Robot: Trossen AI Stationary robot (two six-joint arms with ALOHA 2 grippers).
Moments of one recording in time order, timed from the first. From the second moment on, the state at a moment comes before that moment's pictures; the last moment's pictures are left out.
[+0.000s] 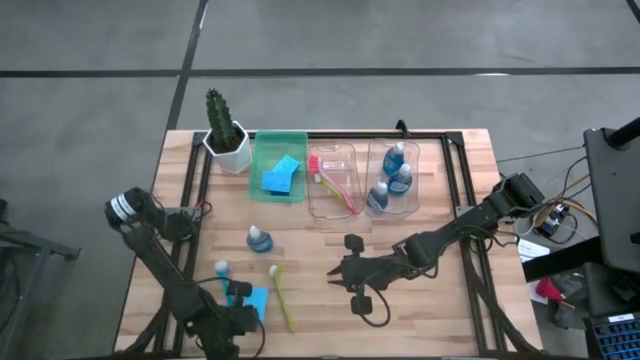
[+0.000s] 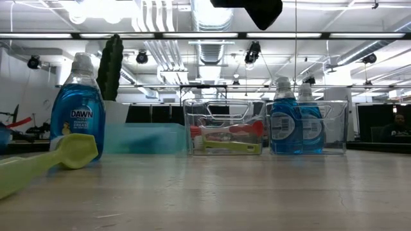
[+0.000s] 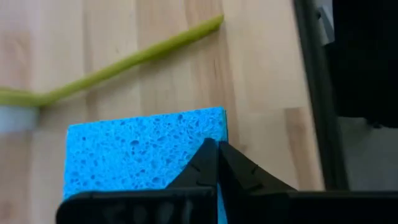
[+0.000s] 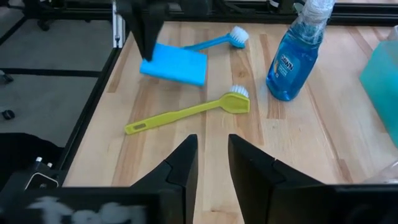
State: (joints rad) left arm -0.98 1.65 1.08 -0.57 -0.33 -0.83; right arm 0.47 1.67 1.16 -0.07 0.32 0.28
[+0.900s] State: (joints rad) left arm -0.97 1.43 1.40 -1.05 -1.07 -0.21; right arm 0.47 1.67 1.16 -0.07 0.32 0.28
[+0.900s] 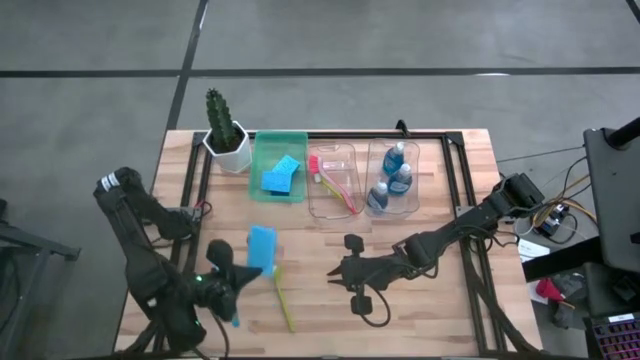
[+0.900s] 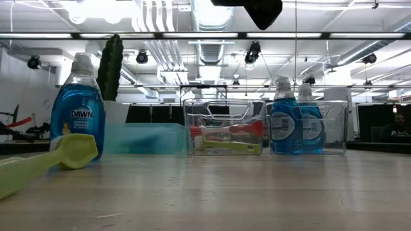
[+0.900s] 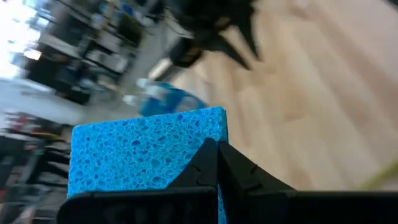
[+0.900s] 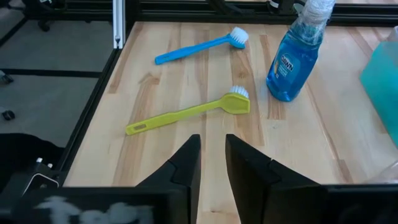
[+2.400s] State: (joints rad) left arm -0.11 1.19 1.14 -0.68 -0.64 0.27; right arm 0.48 1.67 1.08 0.04 0.32 0.30
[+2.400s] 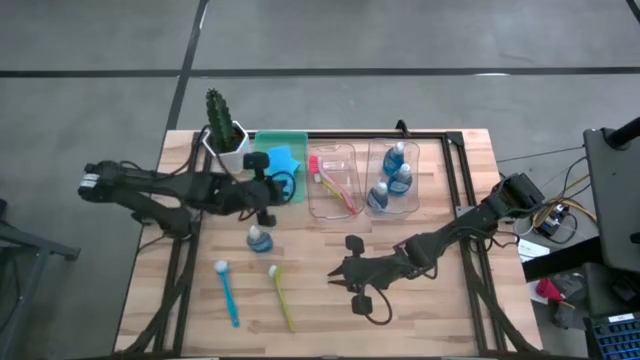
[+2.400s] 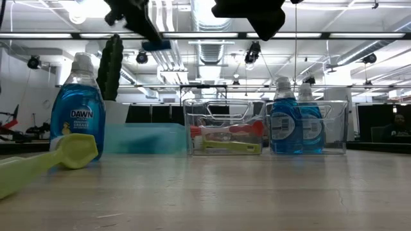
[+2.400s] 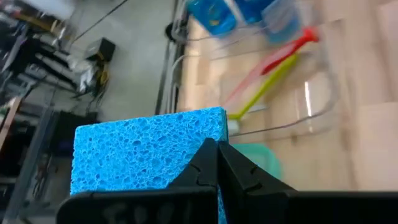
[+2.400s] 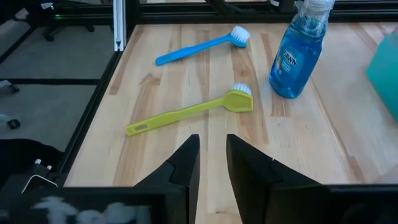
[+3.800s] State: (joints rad) left arm 0.50 1.44 0.84 -0.19 -0.04 0.18; right arm 0.48 1.67 1.08 0.04 0.32 0.31
